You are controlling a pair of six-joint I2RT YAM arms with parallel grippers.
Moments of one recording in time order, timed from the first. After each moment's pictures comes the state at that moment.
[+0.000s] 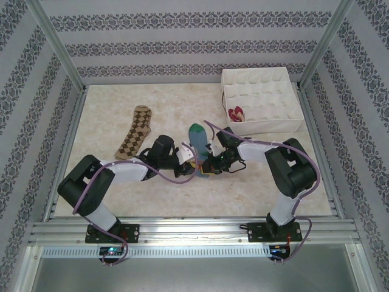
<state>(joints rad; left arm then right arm) -0.61 1.62 0.69 0.28 0.53 0.34 0.48 1.79 0.90 -0.39 -0.72 0.41</state>
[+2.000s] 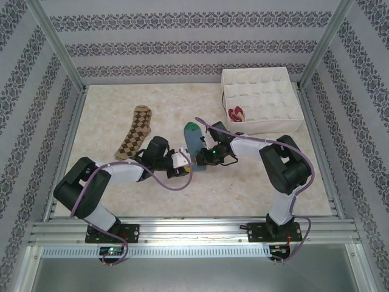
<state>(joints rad) -0.57 1.57 0.63 0.23 0.49 0.67 0.54 1.86 1.03 -0.37 -0.49 0.39</state>
